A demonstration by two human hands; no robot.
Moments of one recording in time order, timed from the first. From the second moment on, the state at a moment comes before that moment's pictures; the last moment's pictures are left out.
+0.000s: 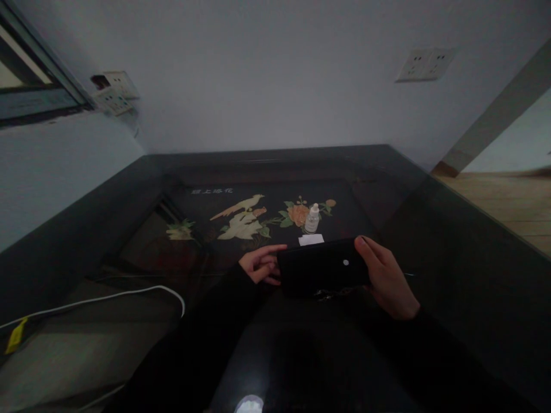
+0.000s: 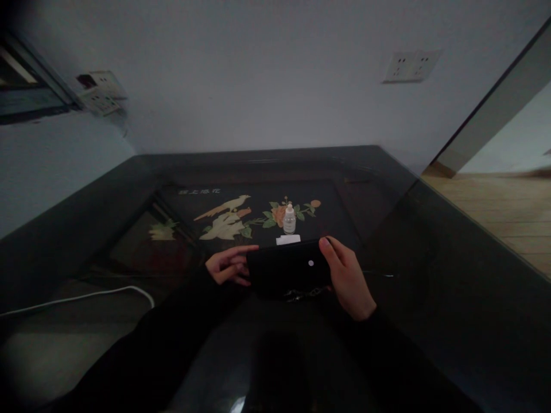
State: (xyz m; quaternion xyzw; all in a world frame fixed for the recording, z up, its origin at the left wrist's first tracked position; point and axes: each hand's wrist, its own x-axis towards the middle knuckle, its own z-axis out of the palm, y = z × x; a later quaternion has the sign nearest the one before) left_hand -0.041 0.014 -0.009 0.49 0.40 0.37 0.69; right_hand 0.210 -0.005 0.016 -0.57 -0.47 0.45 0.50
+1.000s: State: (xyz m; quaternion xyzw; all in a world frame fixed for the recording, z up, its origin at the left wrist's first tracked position) left_hand -0.038 0.016 -0.024 0.59 0.45 0.37 0.55; right_hand 0.205 -0.013 0.029 -0.59 -0.59 0.33 0.44
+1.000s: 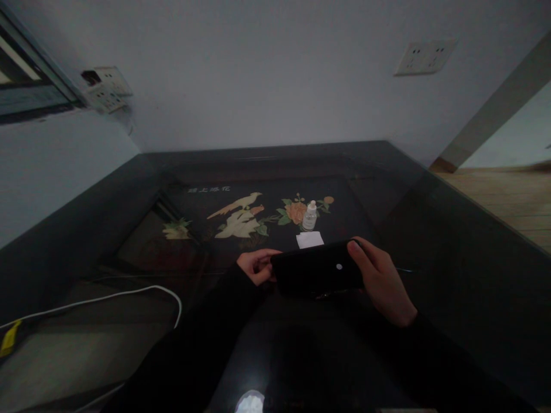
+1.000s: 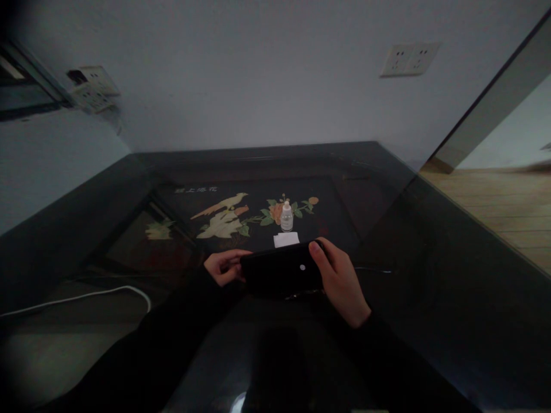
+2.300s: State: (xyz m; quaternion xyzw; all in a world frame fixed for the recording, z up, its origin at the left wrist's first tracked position) left_hand -0.050 0.036 -0.039 0.49 0.44 0.33 0.68; right_hand 0.210 -0.009 0.016 -0.57 -0.56 0.42 0.42
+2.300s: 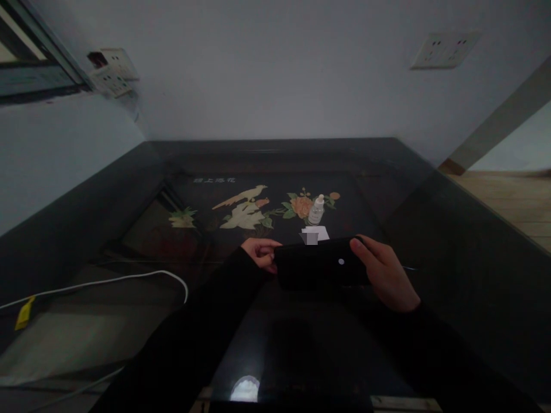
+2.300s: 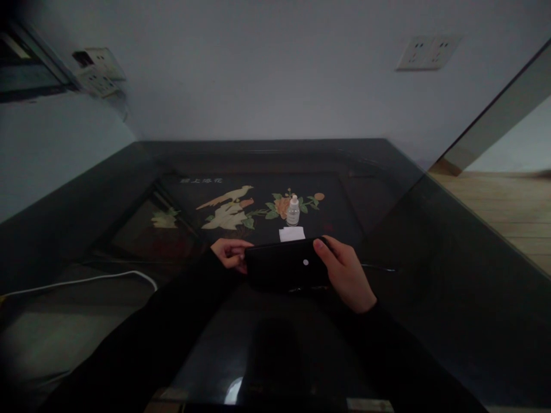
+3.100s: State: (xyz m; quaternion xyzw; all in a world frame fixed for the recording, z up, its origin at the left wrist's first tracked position) left_hand -0.054 0.025 -0.034 0.50 0.41 0.35 0.67; right_hand 0.214 -0.003 -0.006 -0.53 -0.54 0.46 0.47
